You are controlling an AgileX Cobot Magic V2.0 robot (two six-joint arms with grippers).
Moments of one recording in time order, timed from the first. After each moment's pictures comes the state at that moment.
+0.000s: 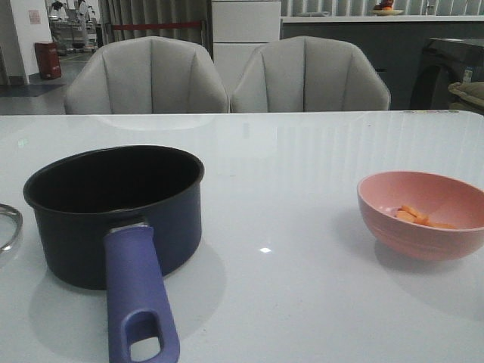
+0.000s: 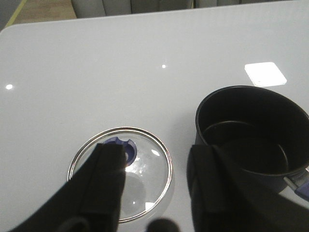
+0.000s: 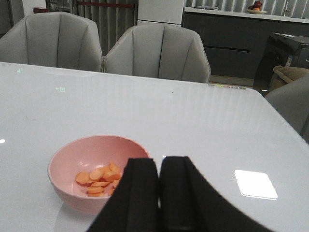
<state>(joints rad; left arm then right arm) -0.06 0.44 -0.59 -0.09 0.63 0.09 0.05 -0.01 0.03 0.02 0.07 -0.05</state>
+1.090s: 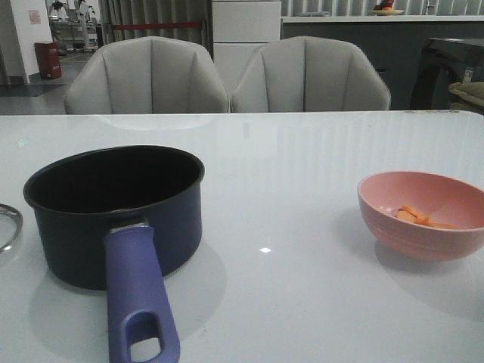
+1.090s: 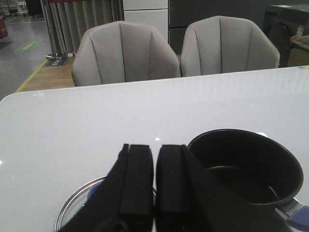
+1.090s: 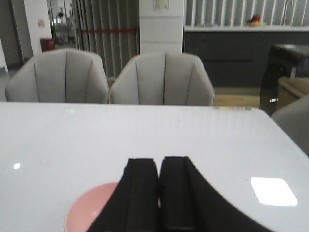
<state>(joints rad) -0.12 0.11 -0.35 -0.09 0.42 0.09 0.05 0.18 -0.18 0.08 0.05 -0.02</state>
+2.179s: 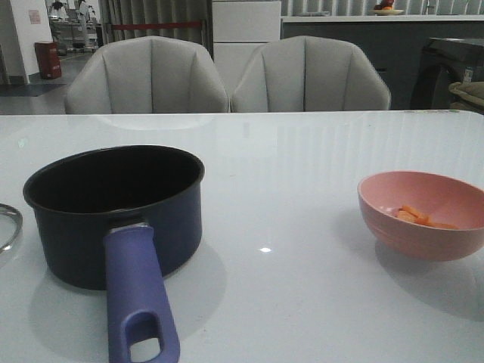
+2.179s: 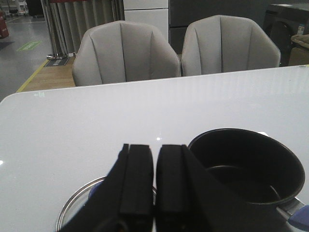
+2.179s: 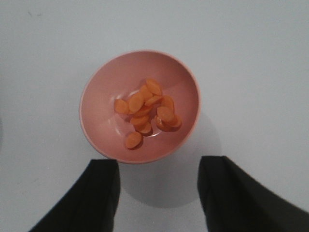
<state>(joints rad) -0.12 0.11 -0.35 -0.09 0.42 0.09 0.05 0.98 -0.65 0.22 0.54 -0.02</state>
